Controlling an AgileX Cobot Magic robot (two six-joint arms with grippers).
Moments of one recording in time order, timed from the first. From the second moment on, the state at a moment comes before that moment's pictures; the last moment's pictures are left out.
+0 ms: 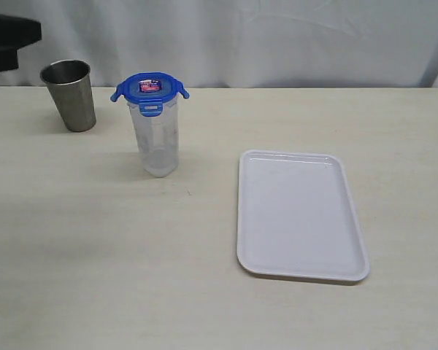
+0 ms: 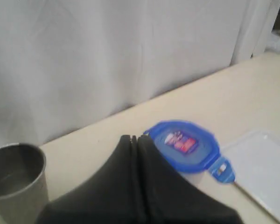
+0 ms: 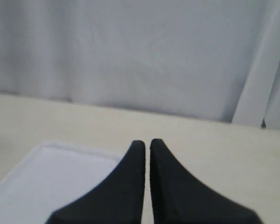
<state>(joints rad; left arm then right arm) 0.16 1.51 -0.94 -1.65 0.79 1.95 0.04 0.00 0.00 -0.07 0.11 -0.06</state>
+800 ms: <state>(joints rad) 0.12 1.75 -0.96 -1.47 0.96 2.11 0.04 0.57 -0.23 -0.23 -0.30 0.50</state>
